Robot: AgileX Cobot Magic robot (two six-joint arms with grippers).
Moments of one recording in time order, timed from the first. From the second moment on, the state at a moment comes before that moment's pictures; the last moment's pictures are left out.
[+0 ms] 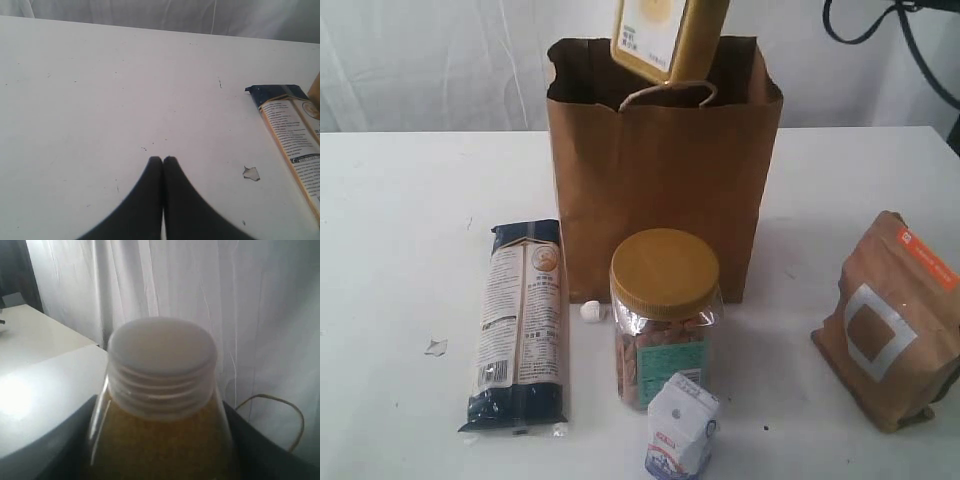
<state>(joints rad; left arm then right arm) 0.04 0.00 0.02 -0.12 0.31 0.02 0.20 1.60 -1.37 1.67 0.72 -1.60</state>
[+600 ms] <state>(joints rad) 0.04 0.00 0.02 -0.12 0.31 0.02 0.30 1.71 -1.37 1.67 0.59 -1.69</state>
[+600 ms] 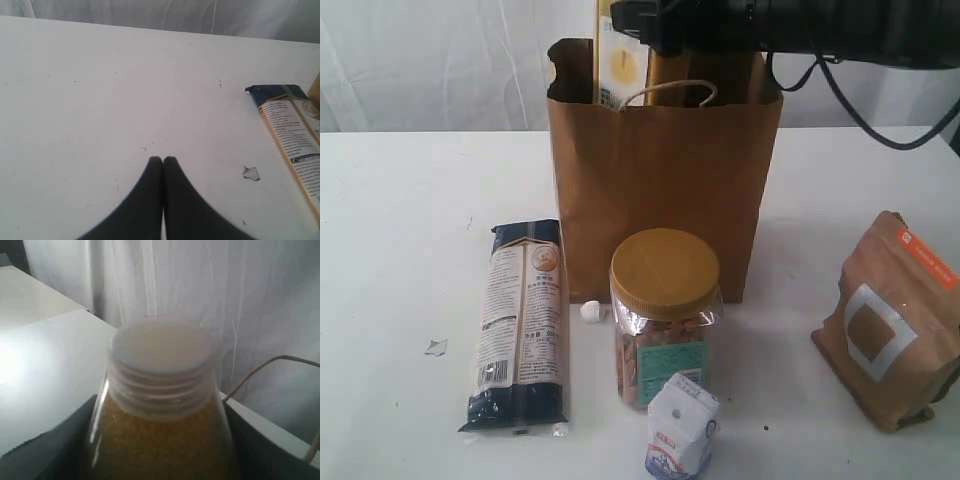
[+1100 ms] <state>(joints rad) 0.04 0.00 0.02 -0.12 0.31 0.02 0.31 1.76 -1.37 1.68 0.67 -1.69</state>
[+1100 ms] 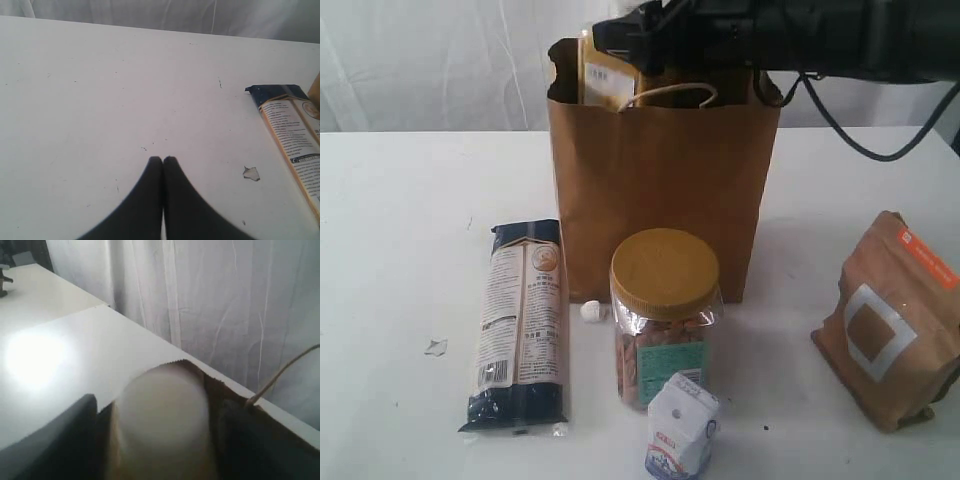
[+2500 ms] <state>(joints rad) 0.04 0.00 0.02 -0.12 0.31 0.02 0.28 1.34 -1.36 0.07 0.74 -0.40</state>
